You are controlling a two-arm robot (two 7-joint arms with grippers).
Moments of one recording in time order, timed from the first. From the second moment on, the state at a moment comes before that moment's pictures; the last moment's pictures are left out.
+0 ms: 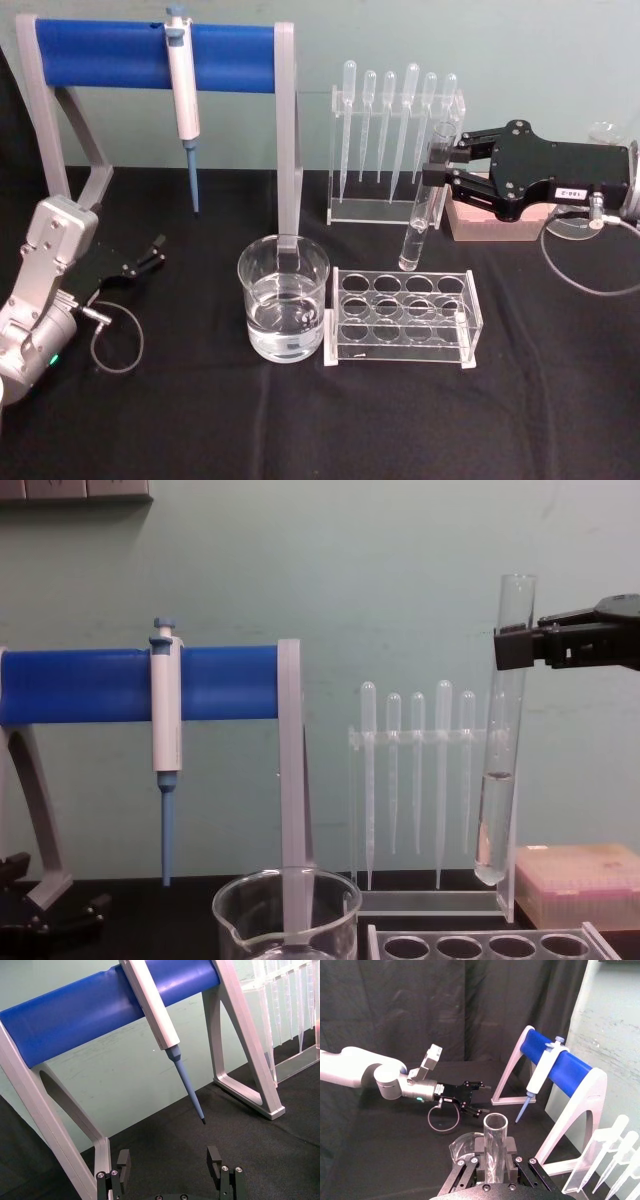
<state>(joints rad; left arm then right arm) -0.20 0.60 0.45 -1.41 -0.25 -0.12 0.03 0.64 0.81 -0.57 -1.56 0.74 0.12 0.92</state>
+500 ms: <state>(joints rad) -0.20 0.60 0.45 -1.41 -0.25 -0.12 0.03 0.64 0.81 -0.57 -1.56 0.74 0.12 0.92</state>
